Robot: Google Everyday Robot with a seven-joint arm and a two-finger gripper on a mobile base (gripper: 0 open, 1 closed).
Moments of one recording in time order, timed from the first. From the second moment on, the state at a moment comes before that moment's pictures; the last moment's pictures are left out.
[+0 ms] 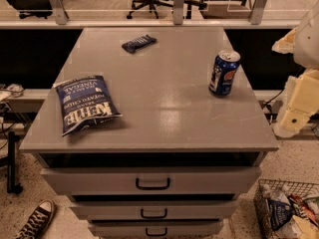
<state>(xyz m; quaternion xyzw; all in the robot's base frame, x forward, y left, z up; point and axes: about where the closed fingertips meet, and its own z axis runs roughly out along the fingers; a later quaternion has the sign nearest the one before) 0.438 -0.216 0.977 -0.60 0.78 -0.04 0.16</state>
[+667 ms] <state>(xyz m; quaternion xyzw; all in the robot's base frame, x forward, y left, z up) 0.461 -0.177 0.965 -0.63 0.75 0.00 0.18</state>
